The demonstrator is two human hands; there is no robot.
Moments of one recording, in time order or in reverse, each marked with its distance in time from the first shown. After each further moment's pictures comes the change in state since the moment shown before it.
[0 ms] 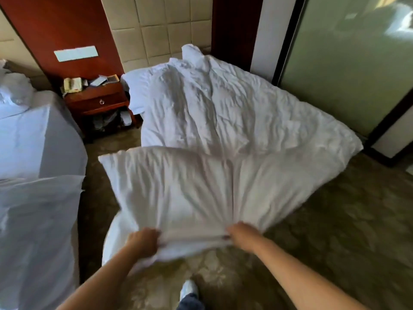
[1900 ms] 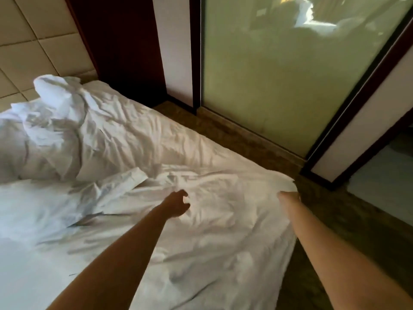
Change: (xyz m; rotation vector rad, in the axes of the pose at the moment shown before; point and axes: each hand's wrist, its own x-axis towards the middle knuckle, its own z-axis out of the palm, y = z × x) left_hand 0.672 0.618 -0.479 -0.345 0.115 0.432; right_hand 0.382 0.720 -0.519 1.191 0.634 1.030
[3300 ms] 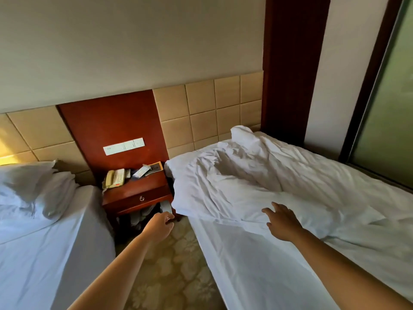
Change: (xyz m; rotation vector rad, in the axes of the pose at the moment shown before) left_hand -0.513 -0.717 -0.335 -0.108 0.438 -0.454; right_hand -0.683 -0.044 0.566 -1.105 -0.204 -1.310
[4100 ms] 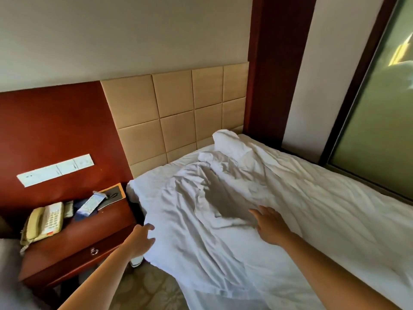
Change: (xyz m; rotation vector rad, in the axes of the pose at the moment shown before) left_hand 0.456 -0.062 -0.033 0.104 -0.198 0.087; right_hand 0.385 -0.041 -0.015 -0.011 -0.044 0.120
